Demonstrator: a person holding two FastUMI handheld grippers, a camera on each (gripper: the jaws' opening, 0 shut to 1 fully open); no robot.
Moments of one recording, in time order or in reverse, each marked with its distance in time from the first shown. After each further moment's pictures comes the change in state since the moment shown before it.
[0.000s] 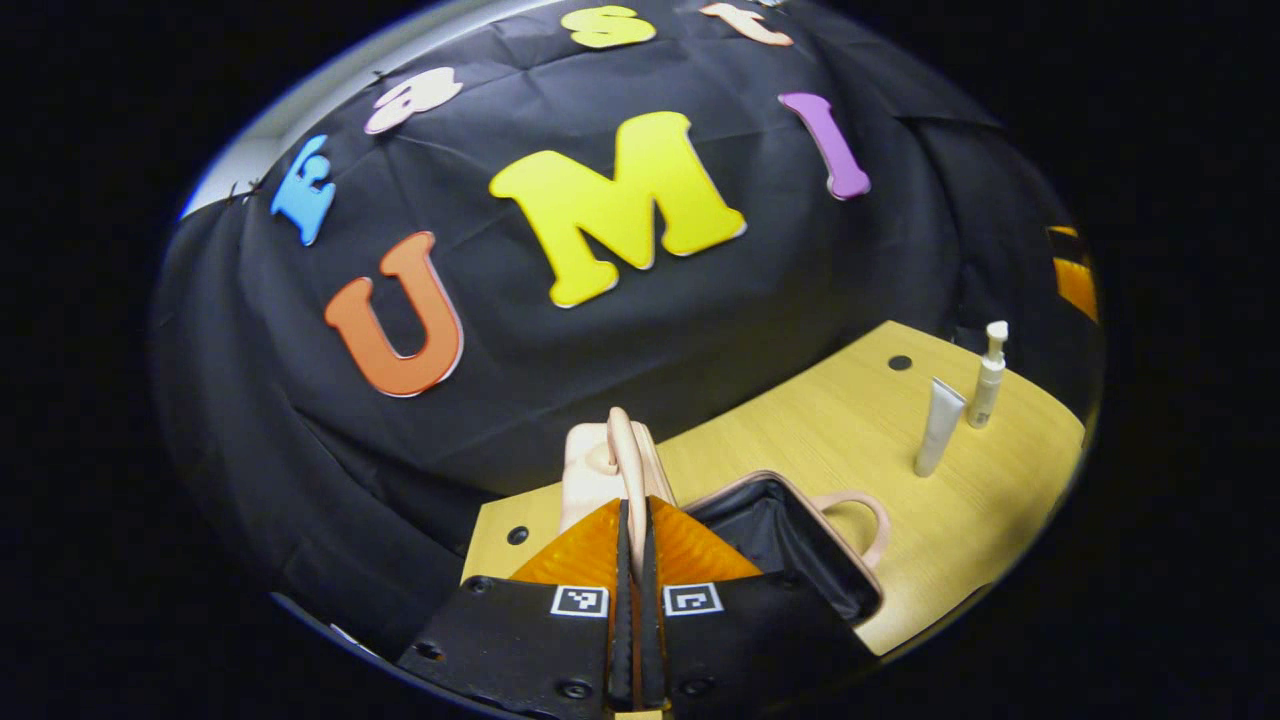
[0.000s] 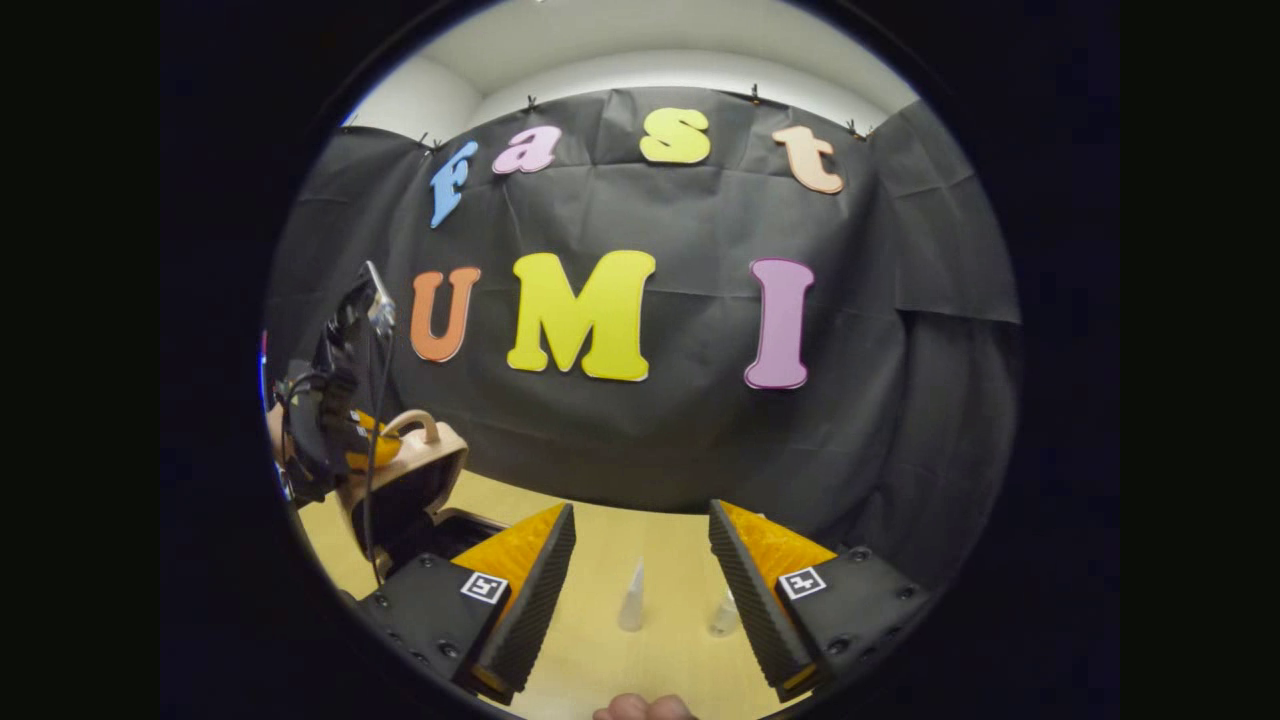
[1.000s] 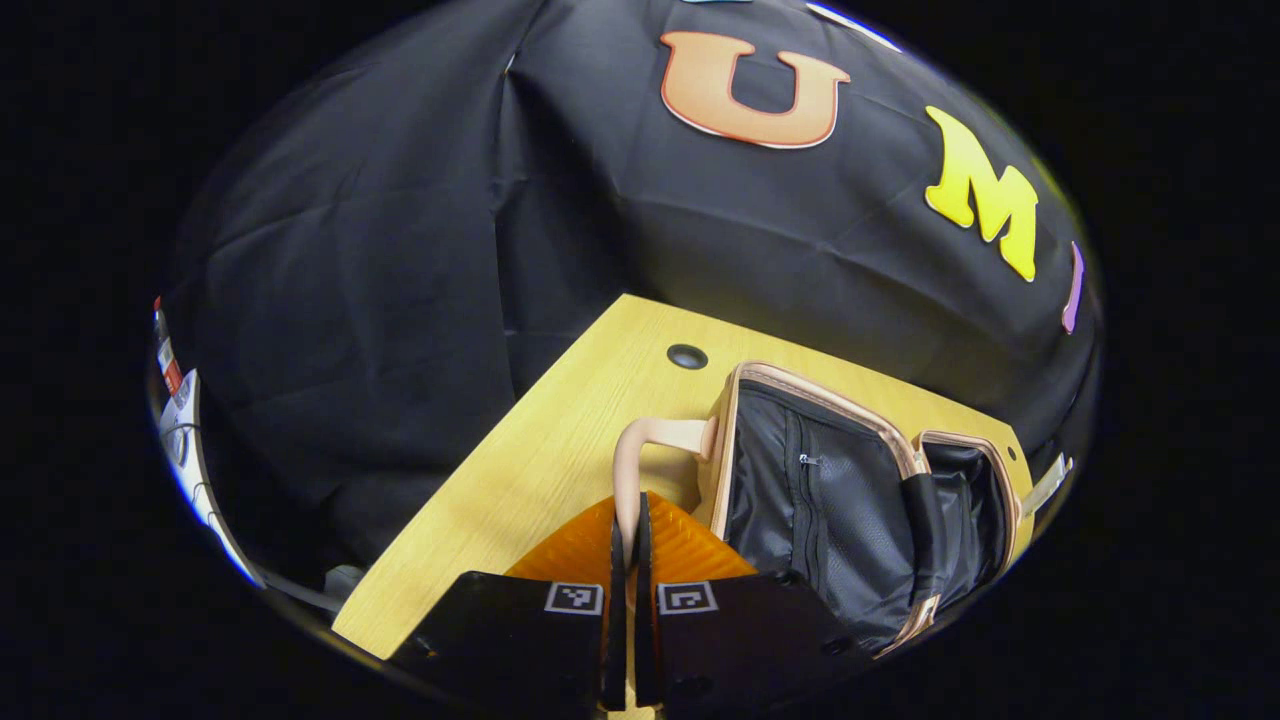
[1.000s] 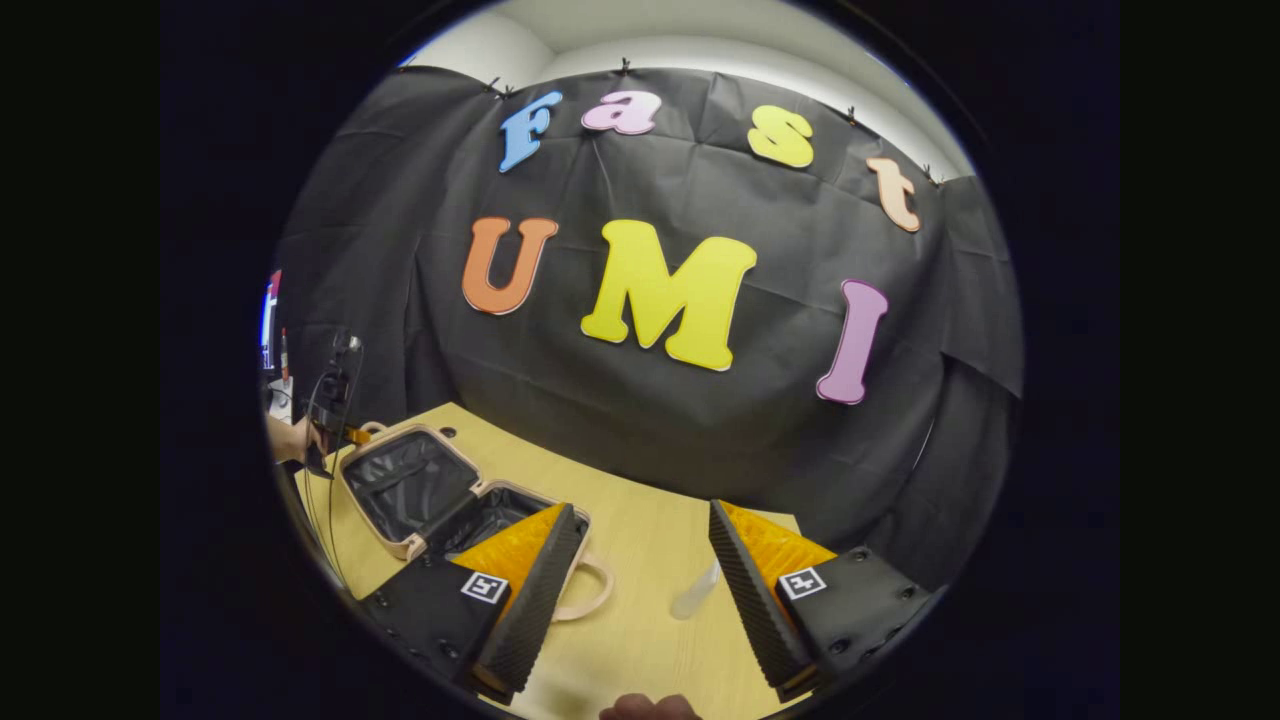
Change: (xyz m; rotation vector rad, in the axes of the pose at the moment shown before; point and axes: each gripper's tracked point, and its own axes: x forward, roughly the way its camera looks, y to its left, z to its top) left arm 0.087 0.201 -0.331 -0.705 0.296 0.082; right arm -0.003 0.122 -0.005 -0.167 0.104 0.061
